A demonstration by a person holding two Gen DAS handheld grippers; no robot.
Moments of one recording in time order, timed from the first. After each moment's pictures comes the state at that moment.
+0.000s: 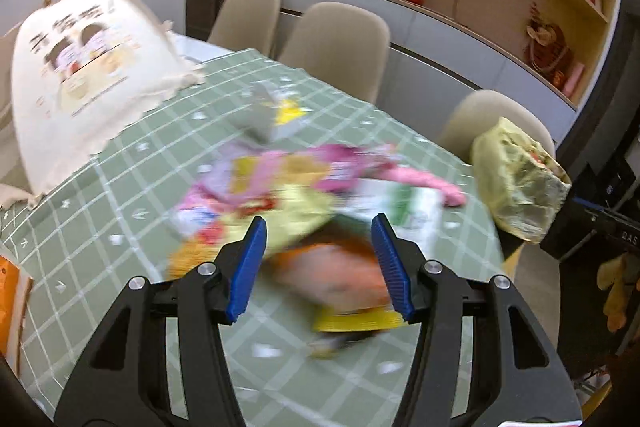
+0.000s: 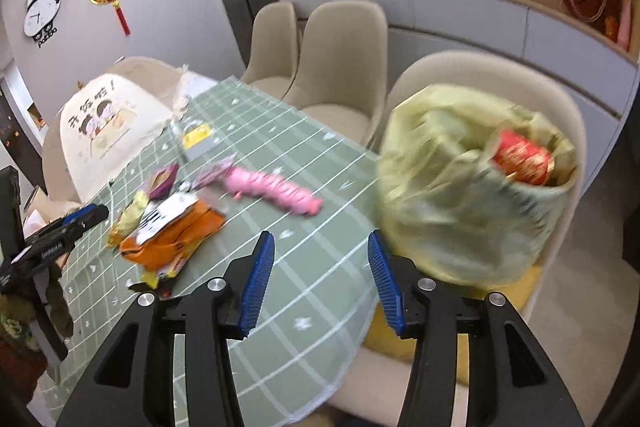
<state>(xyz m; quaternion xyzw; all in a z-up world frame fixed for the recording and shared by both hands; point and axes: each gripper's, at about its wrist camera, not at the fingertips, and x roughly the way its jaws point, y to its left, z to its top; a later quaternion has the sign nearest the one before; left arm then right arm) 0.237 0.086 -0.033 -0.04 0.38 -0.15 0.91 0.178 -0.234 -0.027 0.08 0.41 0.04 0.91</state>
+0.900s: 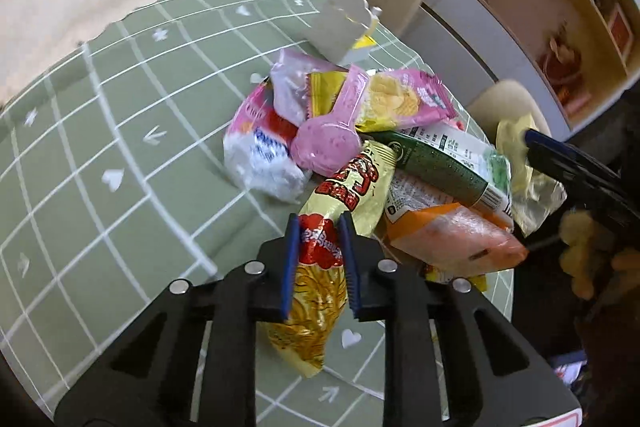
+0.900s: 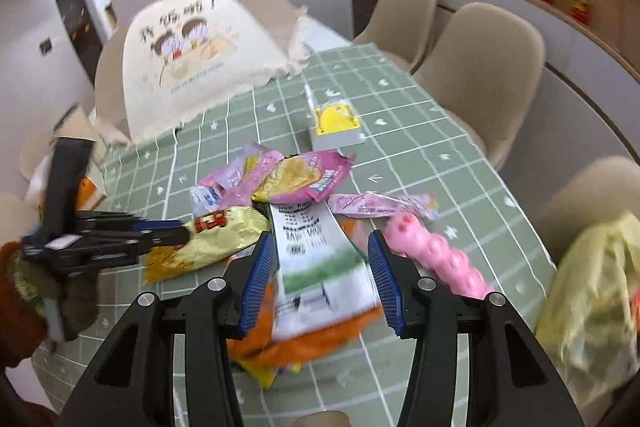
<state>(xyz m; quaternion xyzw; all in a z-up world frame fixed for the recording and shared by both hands) 0.285 0.160 -0.101 -0.14 0.51 -0.18 0.83 0.308 -0.057 -0.046 -0.05 0.46 0.22 0.86</state>
